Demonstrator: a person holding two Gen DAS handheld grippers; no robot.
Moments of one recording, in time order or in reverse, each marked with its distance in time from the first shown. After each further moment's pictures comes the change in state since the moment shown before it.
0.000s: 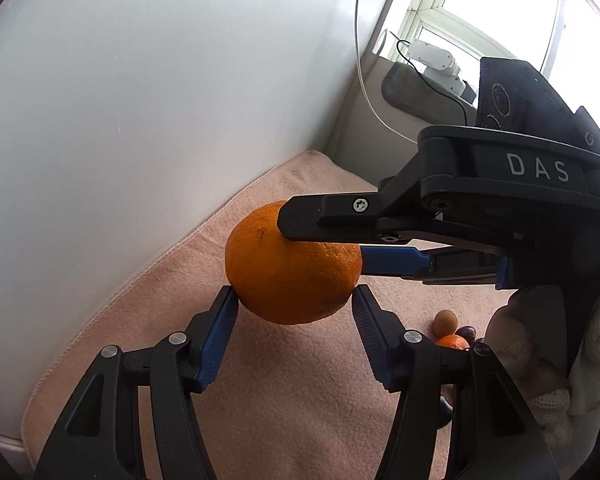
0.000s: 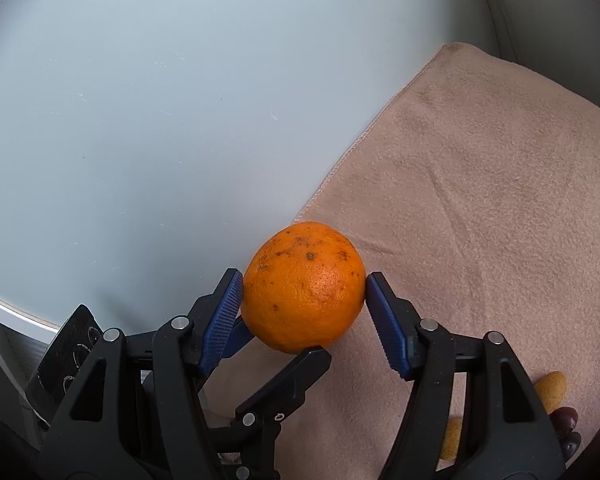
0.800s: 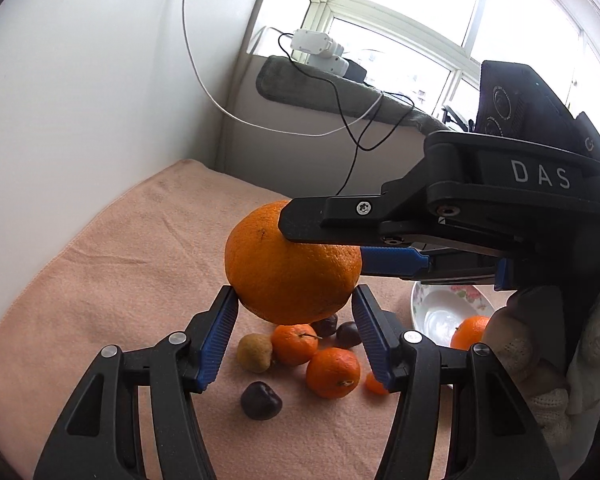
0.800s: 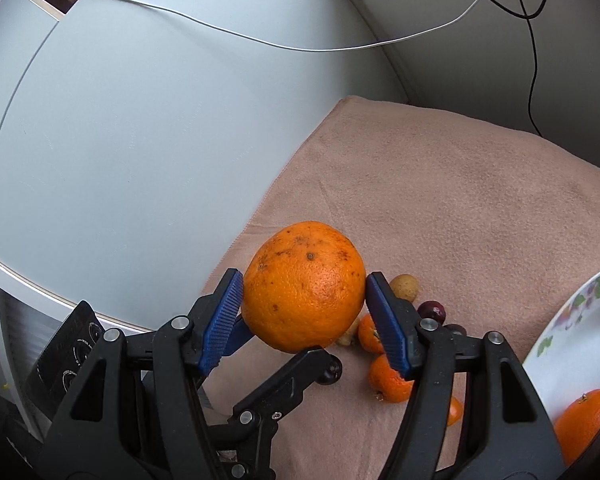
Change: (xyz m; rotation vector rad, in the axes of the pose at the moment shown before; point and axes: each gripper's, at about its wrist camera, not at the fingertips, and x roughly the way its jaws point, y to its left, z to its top) left arm -0.020 -0.113 -0.017 0.157 -0.002 -0.188; right arm -0.145 -0.050 -0.065 0.094 -0.191 -0.096
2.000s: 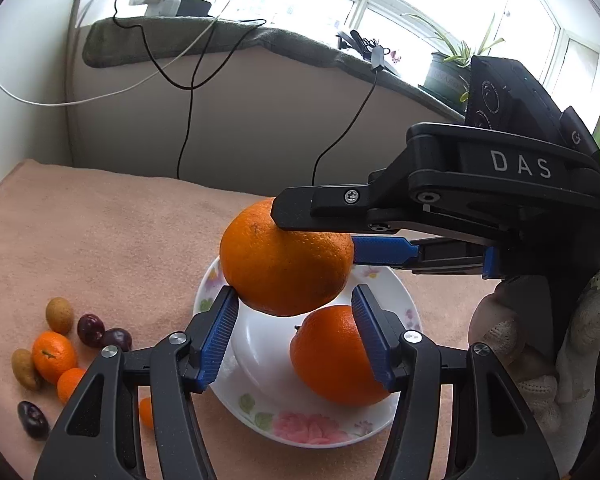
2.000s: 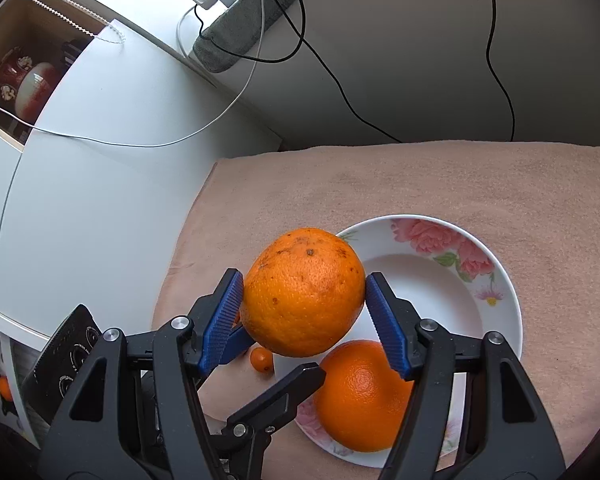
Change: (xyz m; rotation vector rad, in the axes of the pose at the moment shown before) left arm 0.084 -0.149 -0.009 0.188 0.183 -0.234; right arm -0.134 -0.138 -0.039 0.256 -0.145 -0.116
